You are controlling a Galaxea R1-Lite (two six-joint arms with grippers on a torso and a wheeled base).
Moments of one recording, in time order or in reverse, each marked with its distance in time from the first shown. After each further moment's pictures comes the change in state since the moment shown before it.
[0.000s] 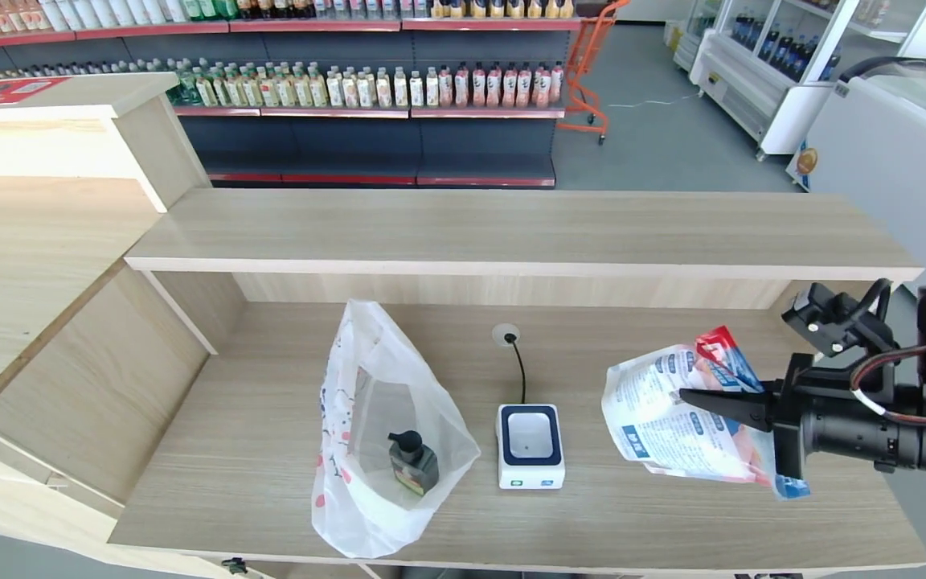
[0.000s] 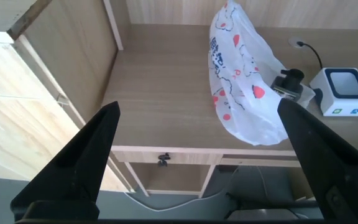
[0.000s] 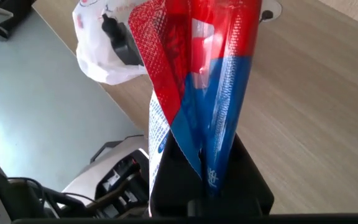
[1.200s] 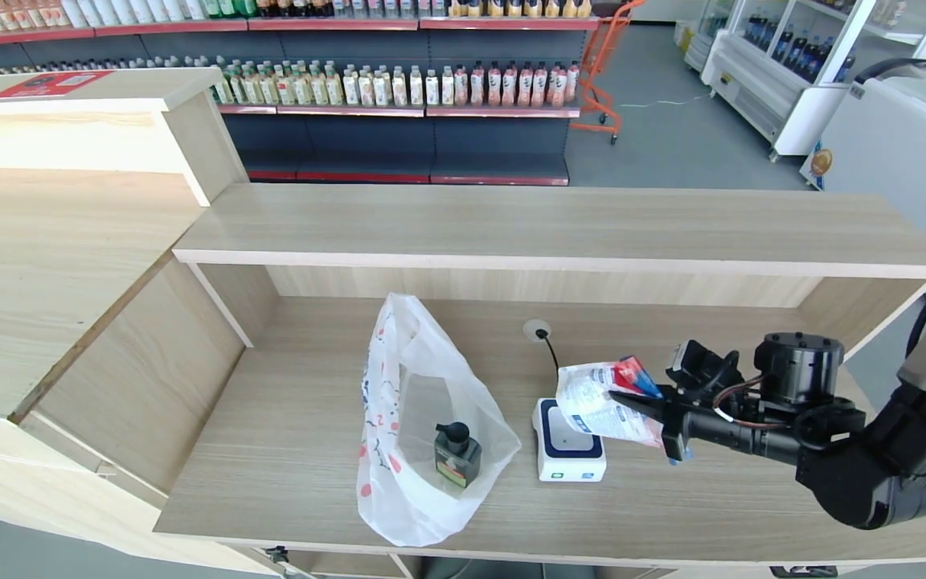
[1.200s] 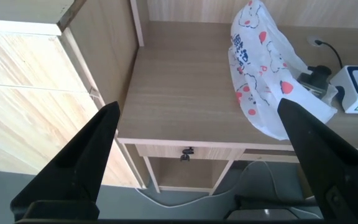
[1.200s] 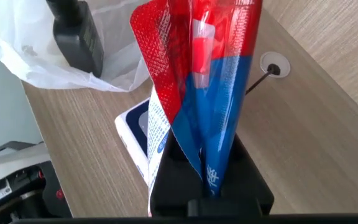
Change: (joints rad) left arm 0.000 0.000 0.000 0.000 0.000 -0.004; right arm -0.013 0.612 -0.008 -0.719 0.092 -0.306
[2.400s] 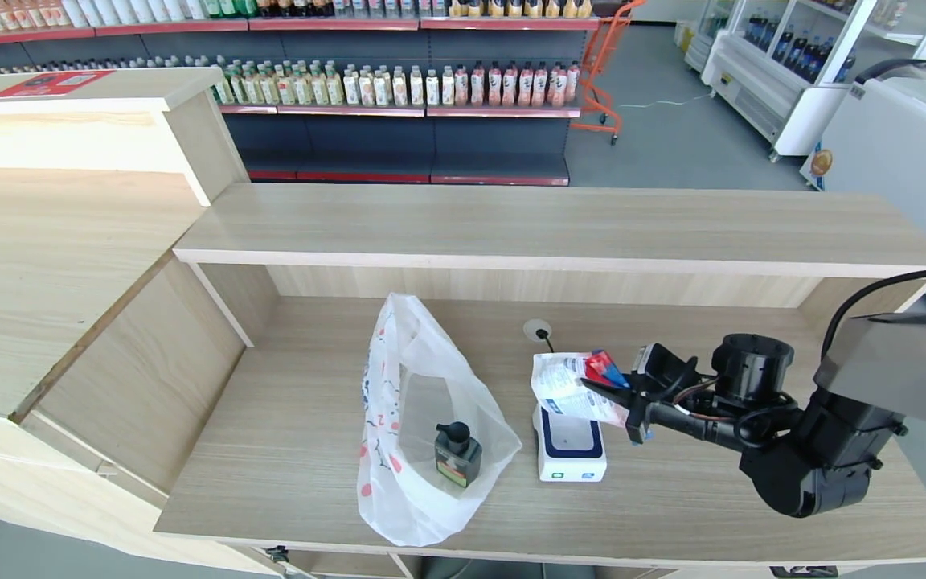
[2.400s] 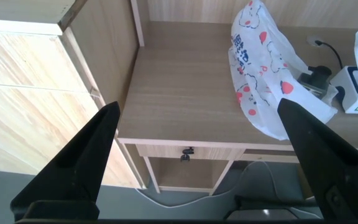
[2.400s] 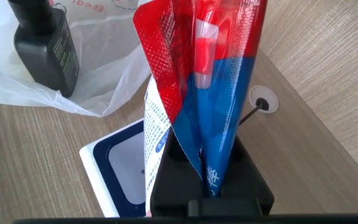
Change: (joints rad) left arm 0.000 0.000 0.000 0.000 0.001 0.000; right arm 0.039 0.175 -0.136 -0.170 0.002 -0.033
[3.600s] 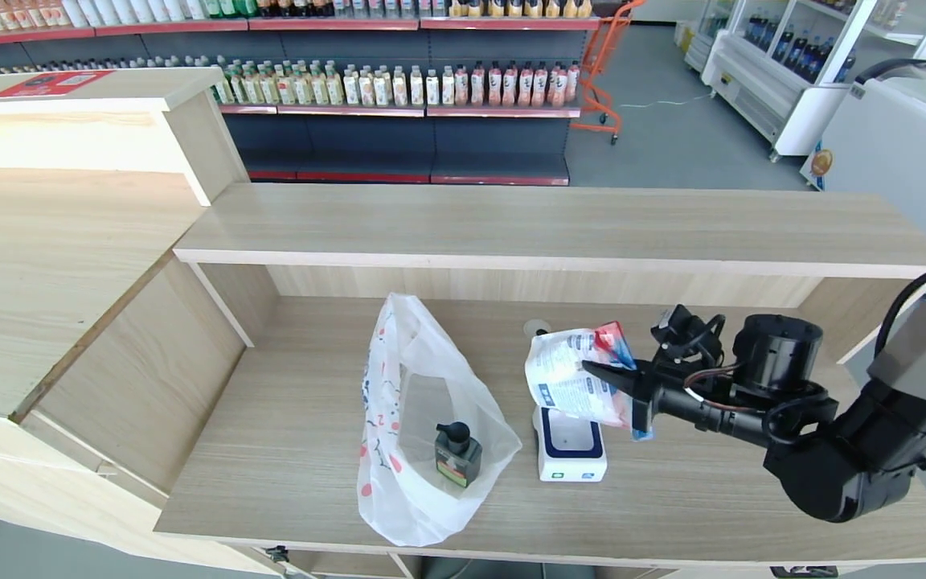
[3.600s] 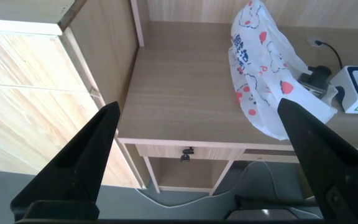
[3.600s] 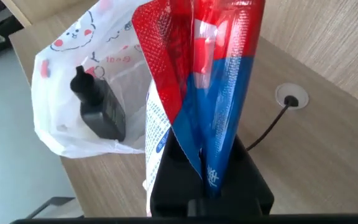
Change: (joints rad) left arm 0.000 0.000 0.000 0.000 -0.001 0.000; right arm 0.053 -0.182 0.073 0.068 -0.056 0.378
